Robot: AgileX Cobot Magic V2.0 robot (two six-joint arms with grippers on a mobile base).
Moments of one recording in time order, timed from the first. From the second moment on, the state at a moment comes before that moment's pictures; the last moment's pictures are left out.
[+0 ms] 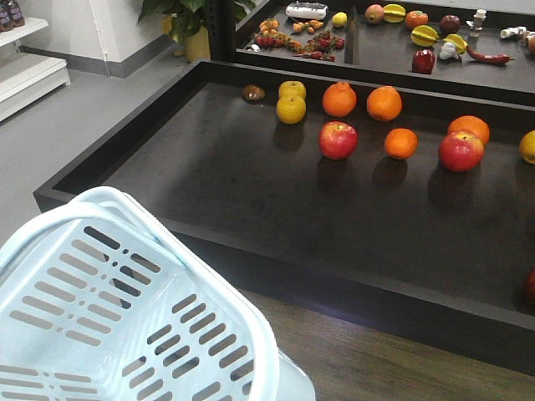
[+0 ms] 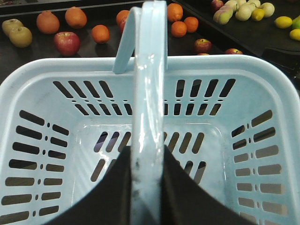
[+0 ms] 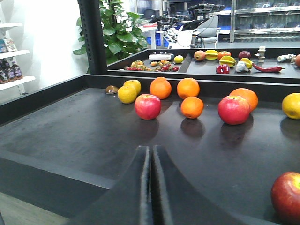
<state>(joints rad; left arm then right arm) -0.54 0.47 -0.78 -0.33 0.84 0.20 0.07 -0.01 0.03 -0.06 0.12 0.07</state>
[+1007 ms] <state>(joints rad) -0.54 0.47 -0.78 -0.33 0.84 0.20 0.07 -0.01 0.03 -0.06 0.12 0.07</state>
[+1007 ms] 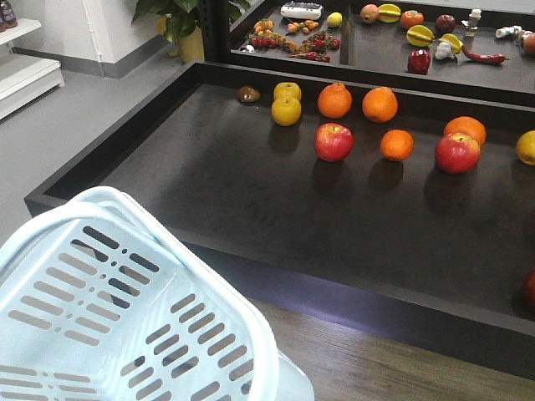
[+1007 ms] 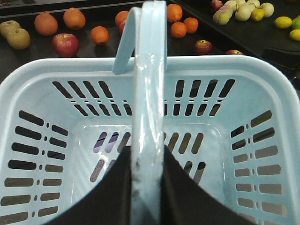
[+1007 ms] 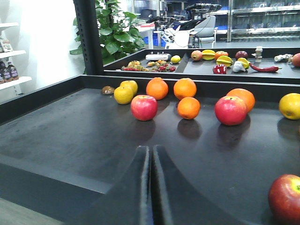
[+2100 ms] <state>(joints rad) -0.54 0.47 -0.78 -0.33 0.84 0.20 0.07 -0.01 0.03 -0.06 0.12 0.07</state>
